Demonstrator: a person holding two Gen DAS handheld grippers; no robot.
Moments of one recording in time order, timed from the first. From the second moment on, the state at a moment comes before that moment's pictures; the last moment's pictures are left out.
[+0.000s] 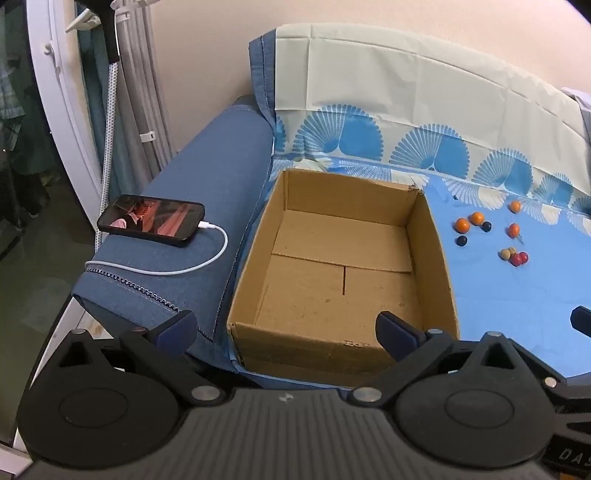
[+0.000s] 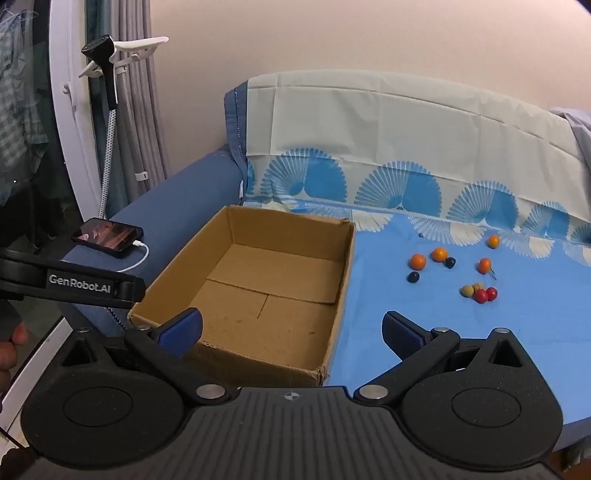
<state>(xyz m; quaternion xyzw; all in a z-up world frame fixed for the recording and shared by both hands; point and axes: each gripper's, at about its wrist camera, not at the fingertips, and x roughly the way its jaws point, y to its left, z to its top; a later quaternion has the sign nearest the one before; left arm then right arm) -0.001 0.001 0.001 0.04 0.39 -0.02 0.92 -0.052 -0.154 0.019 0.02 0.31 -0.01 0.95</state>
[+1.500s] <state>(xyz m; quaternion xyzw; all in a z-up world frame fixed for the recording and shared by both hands) 0.001 -0.006 -0.006 0.05 0.40 -0.02 0.92 -0.054 -0.156 0.014 0.02 0.32 -0.01 0.95</state>
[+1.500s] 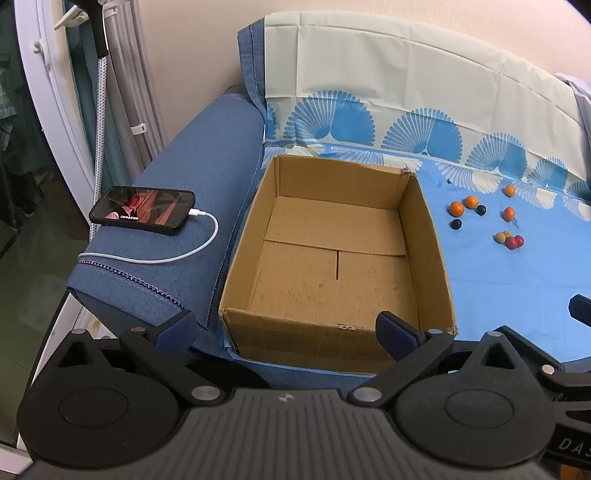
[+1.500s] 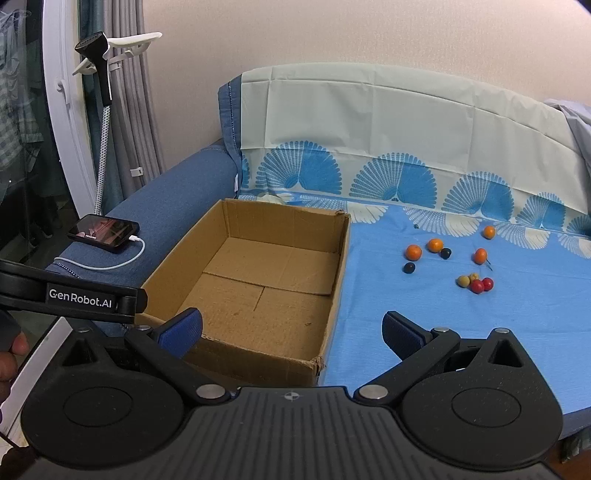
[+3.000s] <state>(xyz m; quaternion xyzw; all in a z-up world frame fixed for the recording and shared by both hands) 0.043 -0.140 -0.018 0.13 0.42 -0.11 0.89 -0.045 -0.298 -0.025 0.15 0.32 -0.11 0.93</state>
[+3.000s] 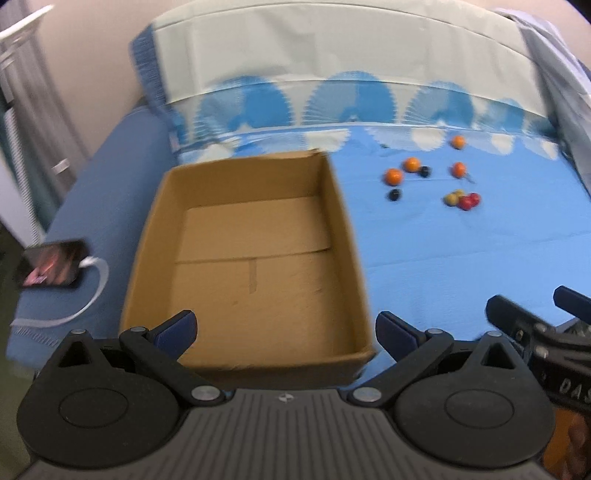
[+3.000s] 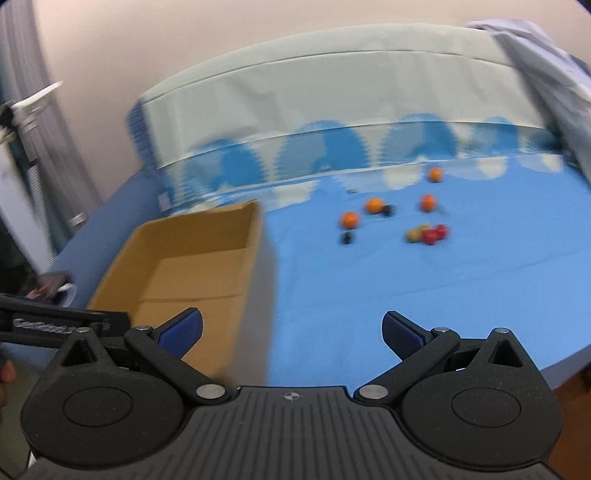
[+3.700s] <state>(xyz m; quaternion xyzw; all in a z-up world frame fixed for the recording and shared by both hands) 0.253 -0.379 -0.146 0.11 0.50 -0.22 0.83 0.101 -0.530 -0.151 0.12 0.34 -0.26 0.90</state>
